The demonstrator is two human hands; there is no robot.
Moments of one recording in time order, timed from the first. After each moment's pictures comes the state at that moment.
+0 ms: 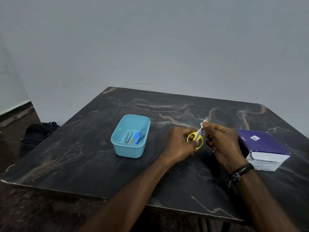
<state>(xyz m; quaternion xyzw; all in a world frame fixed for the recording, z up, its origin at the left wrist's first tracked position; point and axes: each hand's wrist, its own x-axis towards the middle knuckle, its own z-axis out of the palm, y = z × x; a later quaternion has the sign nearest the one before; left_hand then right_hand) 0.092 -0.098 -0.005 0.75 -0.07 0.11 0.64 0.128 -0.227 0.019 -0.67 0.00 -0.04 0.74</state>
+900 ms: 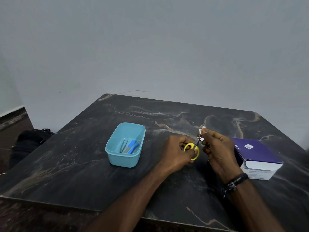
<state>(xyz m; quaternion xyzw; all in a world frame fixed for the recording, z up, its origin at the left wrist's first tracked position) 0.084 -0.100 0.005 0.76 -0.06 0.12 0.63 0.126 -0.229 0.024 -0.64 -0.01 -0.05 0.77</state>
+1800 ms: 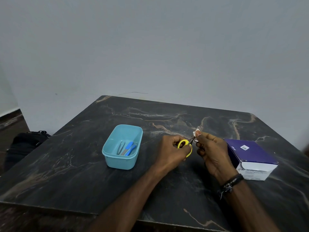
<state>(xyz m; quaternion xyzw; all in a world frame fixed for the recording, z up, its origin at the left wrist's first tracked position) 0.086 -0.098 0.009 0.75 -0.03 0.15 0.65 0.123 -0.225 0.026 -0.64 -0.01 -0.01 0.77</state>
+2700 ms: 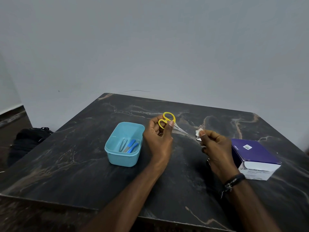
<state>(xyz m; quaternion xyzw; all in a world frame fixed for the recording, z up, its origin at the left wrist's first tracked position) 0.089 -0.088 0.022 0.52 0.08 0.39 0.76 0.124 -0.226 0.023 -0.69 -0.02 -0.08 0.72</state>
